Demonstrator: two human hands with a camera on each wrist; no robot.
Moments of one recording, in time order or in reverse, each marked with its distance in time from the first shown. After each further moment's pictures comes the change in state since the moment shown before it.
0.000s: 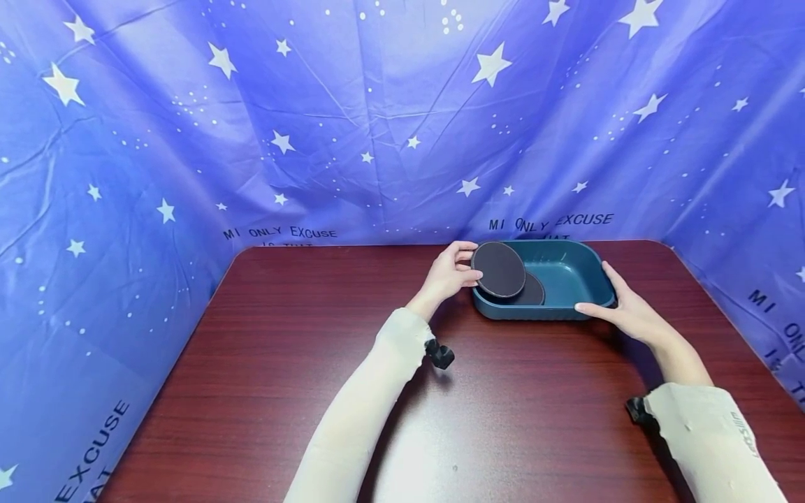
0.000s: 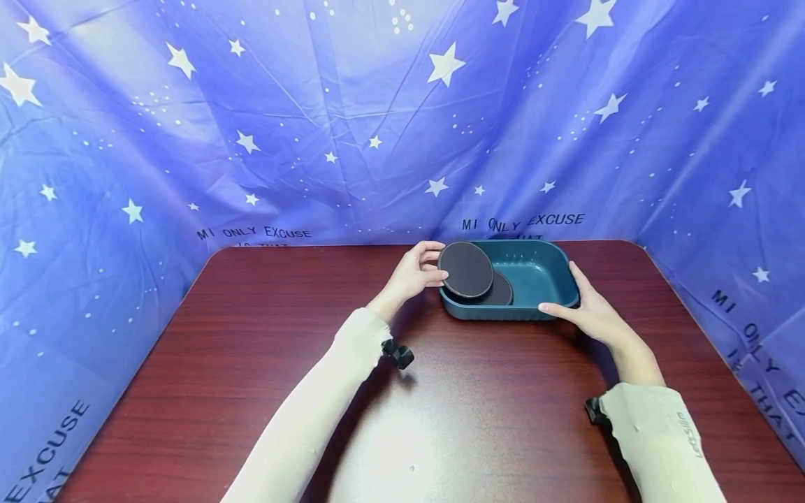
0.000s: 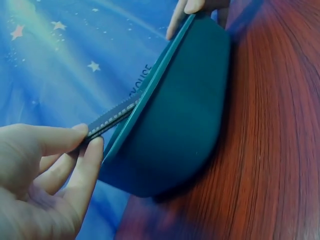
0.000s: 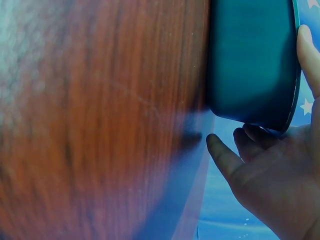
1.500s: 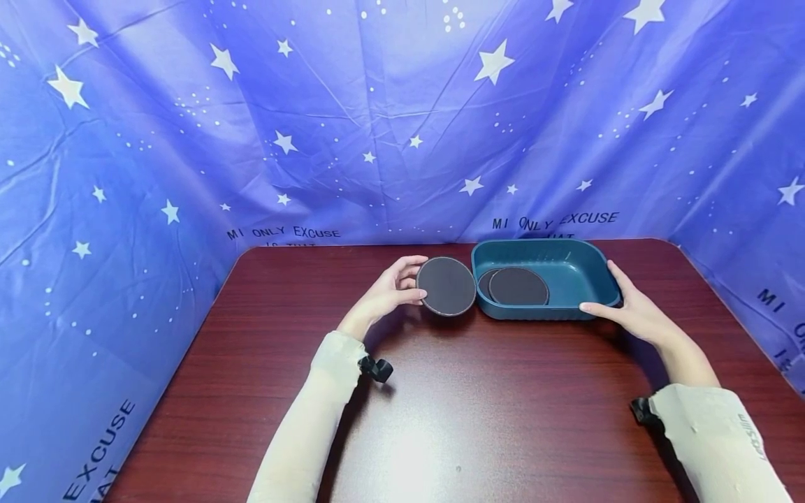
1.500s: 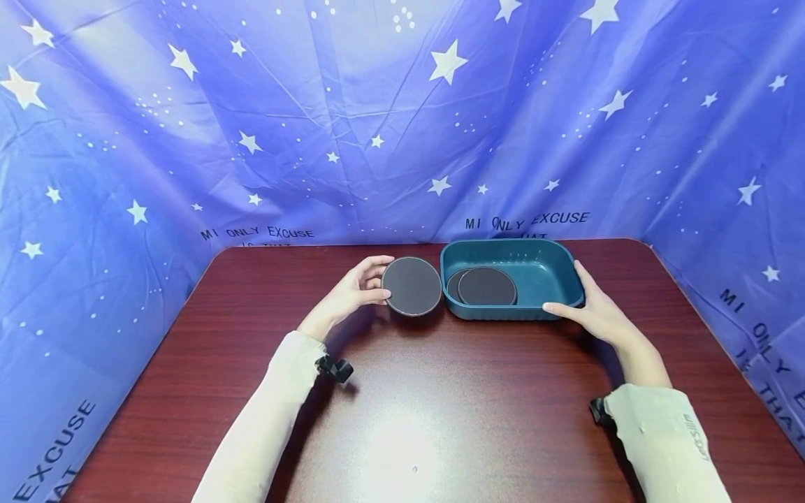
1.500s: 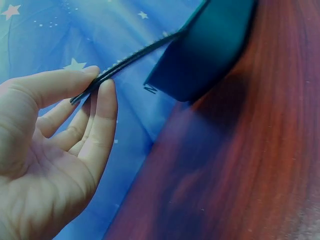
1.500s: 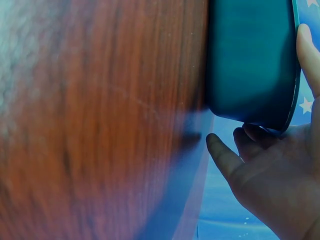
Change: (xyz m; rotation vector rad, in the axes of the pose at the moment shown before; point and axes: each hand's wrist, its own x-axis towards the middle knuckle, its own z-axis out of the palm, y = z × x) left_hand -0.058 -0.024 -0.101 -0.067 -0.211 0.076; right_hand 0.002 0.003 0.000 -0.019 0.001 0.003
